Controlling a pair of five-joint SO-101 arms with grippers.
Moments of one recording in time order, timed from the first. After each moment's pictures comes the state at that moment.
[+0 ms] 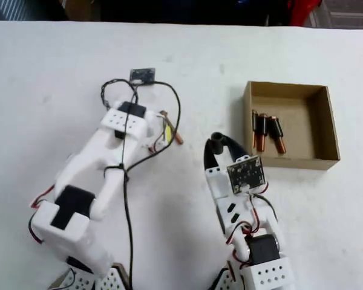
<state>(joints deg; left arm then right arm) 12.9 11.8 15.4 59.7 24.8 -17.6 -102.5 95.4 27.7 9.8</state>
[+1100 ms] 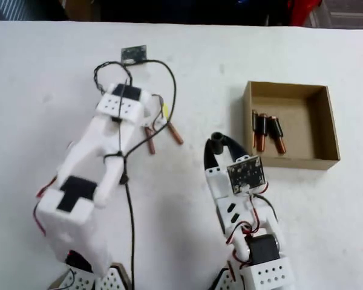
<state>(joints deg) 10.0 21.7 -4.0 65.6 27.5 -17.6 -102.5 96.2 27.7 9.8</state>
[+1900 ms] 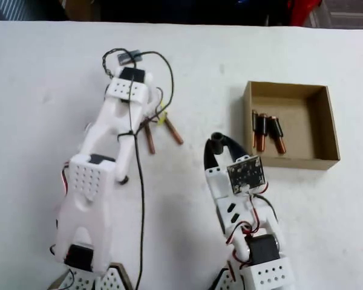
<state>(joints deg) 7.1 50.6 -40.3 85.2 33.9 -17.6 -102.5 96.2 27.7 9.8</state>
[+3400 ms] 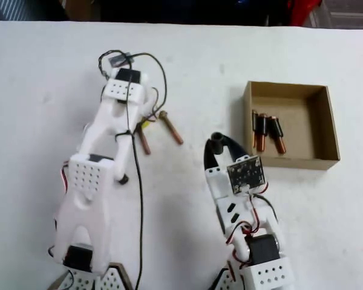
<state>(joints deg) 5.6 55.0 -43.1 85.3 37.7 -17.6 -102.5 96.2 27.7 9.8</state>
